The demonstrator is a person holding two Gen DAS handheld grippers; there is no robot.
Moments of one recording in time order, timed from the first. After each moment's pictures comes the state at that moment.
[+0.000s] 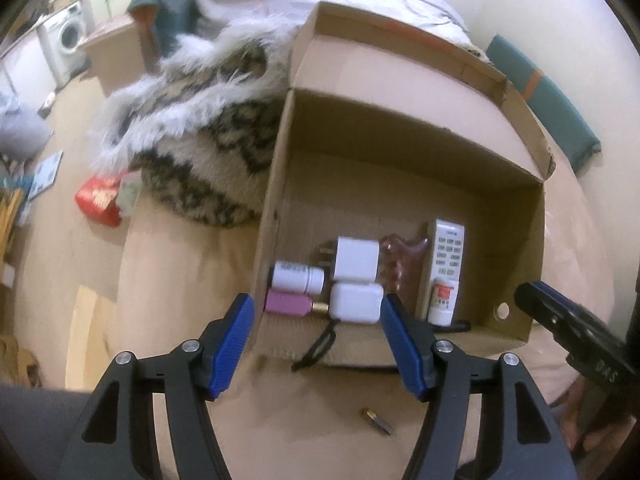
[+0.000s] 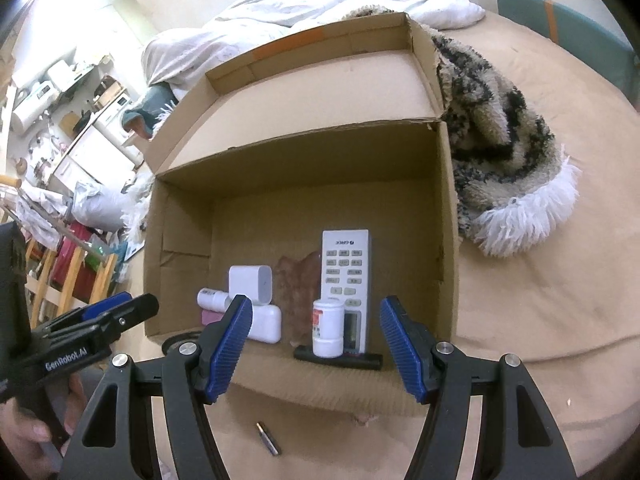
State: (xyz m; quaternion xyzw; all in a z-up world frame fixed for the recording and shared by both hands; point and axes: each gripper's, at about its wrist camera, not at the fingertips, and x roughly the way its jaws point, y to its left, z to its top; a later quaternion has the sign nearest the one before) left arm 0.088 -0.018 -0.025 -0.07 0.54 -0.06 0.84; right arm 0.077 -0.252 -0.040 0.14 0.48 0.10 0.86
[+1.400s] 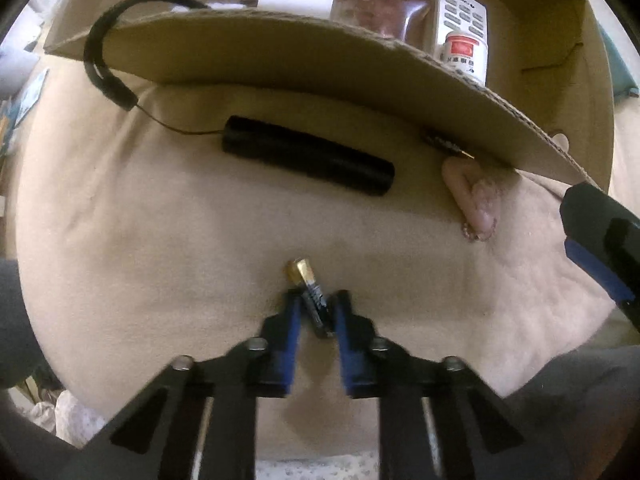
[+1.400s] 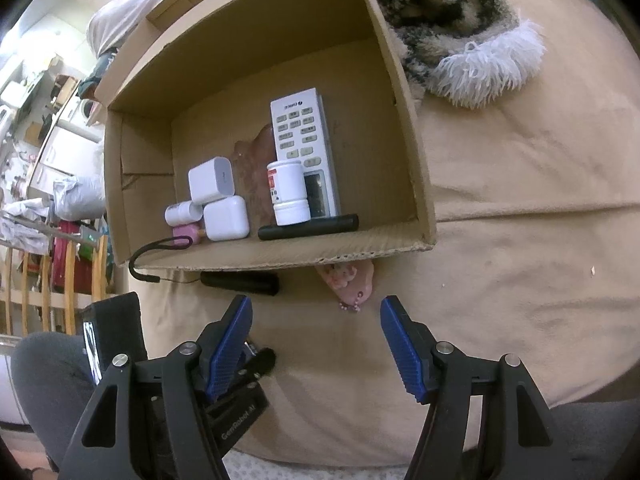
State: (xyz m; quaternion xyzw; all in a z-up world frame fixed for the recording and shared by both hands) left arm 0.018 -0.095 -0.162 -0.06 0.70 -0.05 0.71; right arm 0.037 -0.257 -0.095 0.19 0.60 0.06 0.77
